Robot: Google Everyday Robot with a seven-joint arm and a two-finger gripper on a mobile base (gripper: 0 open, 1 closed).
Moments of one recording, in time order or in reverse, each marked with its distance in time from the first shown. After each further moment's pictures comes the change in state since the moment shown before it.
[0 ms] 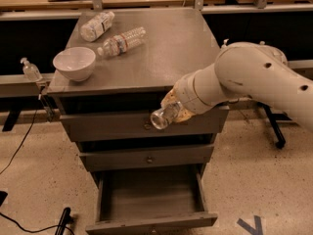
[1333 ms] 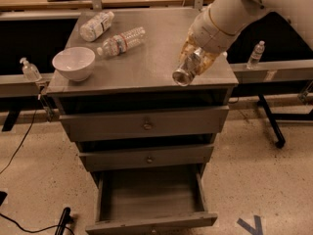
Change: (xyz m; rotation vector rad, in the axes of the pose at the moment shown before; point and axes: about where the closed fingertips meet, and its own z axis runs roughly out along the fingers) arm 0.080 -0.069 -0.076 -0.163 0.001 -0.285
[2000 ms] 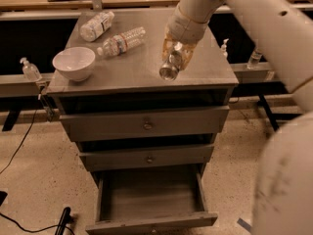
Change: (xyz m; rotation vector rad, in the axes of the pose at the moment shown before) arm 0.020 -0.035 0.053 -0.118 -0.148 -0.091
